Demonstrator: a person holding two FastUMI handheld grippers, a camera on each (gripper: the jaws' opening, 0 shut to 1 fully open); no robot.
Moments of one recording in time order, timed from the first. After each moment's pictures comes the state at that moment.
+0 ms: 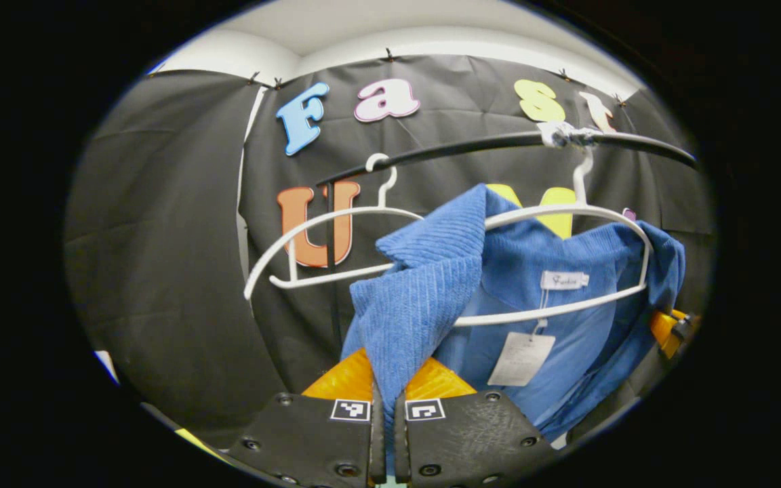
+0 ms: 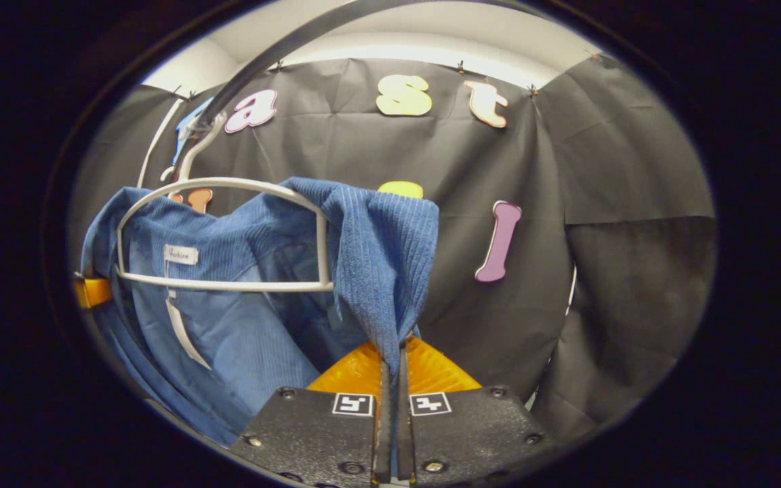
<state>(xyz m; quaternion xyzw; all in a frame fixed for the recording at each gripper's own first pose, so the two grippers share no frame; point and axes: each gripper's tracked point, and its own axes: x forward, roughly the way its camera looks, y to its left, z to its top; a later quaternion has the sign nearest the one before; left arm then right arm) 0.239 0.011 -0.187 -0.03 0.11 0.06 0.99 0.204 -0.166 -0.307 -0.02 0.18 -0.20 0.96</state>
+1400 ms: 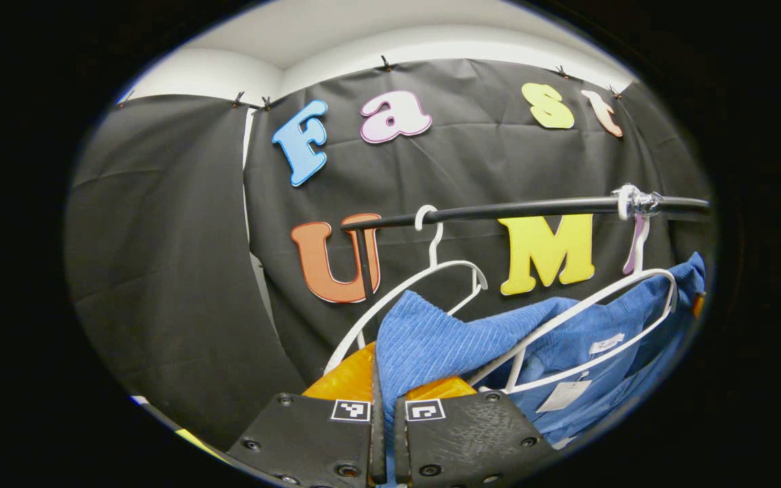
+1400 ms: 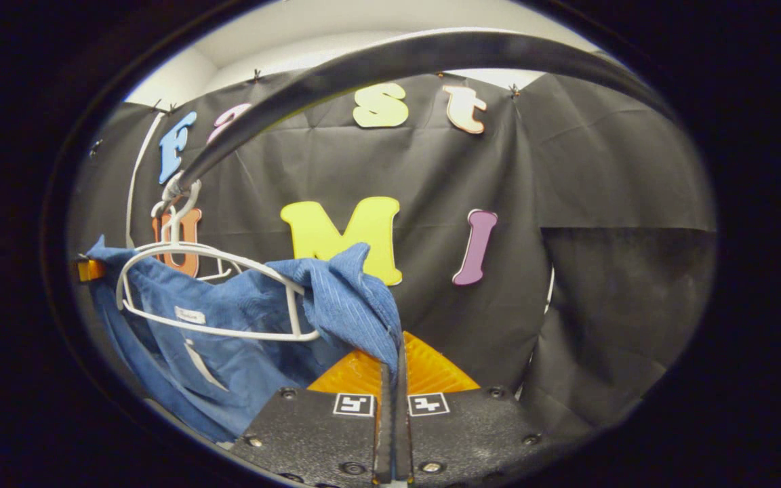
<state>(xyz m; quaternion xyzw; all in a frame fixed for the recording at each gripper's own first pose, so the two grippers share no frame) 0.274 0.090 -0.121 0.02 0.11 0.05 0.99 0.172 -0.170 -0.246 0.04 0.21 -0.21 0.95</state>
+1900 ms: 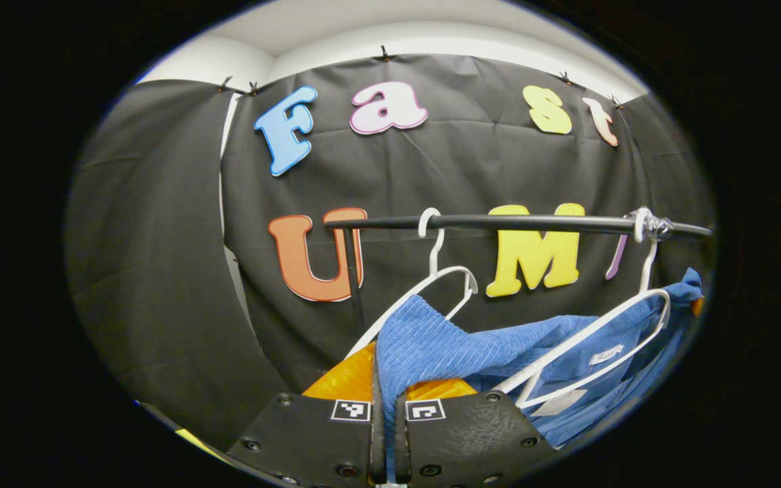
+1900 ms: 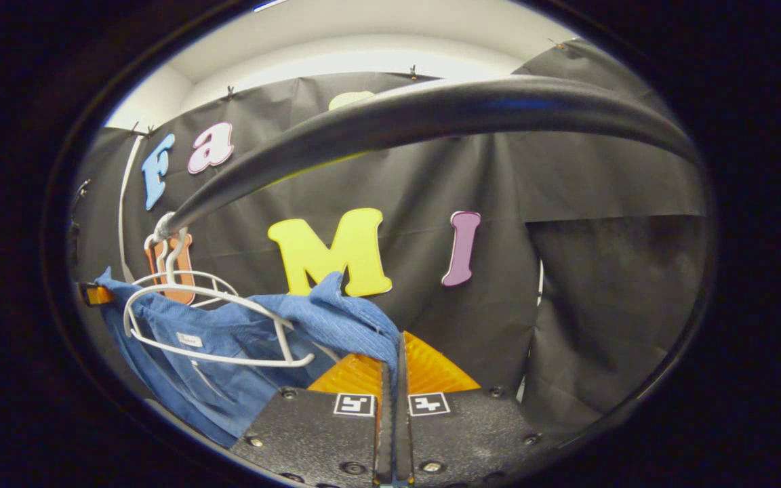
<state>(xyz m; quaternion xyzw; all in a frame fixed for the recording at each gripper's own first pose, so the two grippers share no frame) 0.307 0.101 -0.123 0.01 0.13 -0.02 0.99 0.161 -0.202 -0.218 0.05 0.18 -0.26 0.95</state>
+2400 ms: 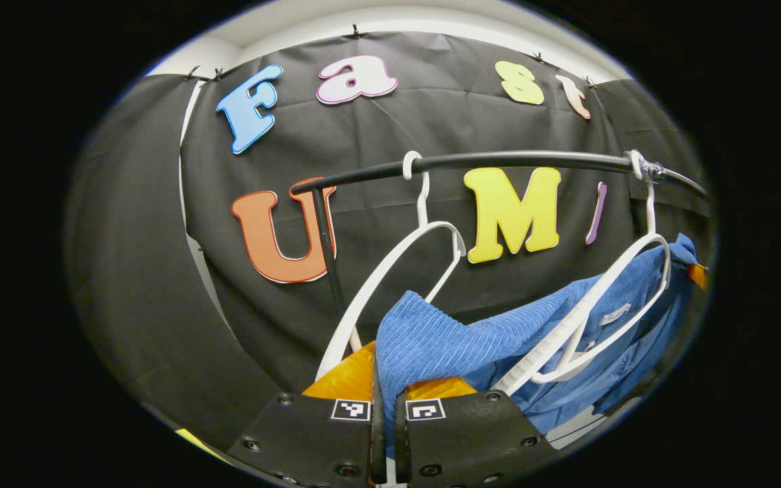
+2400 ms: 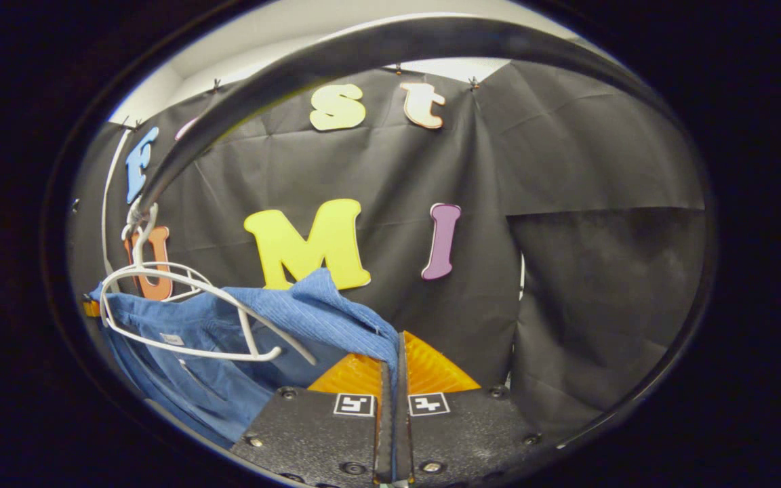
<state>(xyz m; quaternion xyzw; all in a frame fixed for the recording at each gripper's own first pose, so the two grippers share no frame) 0.319 0.099 -0.173 0.02 0.17 -0.09 0.98 0.158 -0.213 -0.251 0.05 0.19 -0.30 0.93</state>
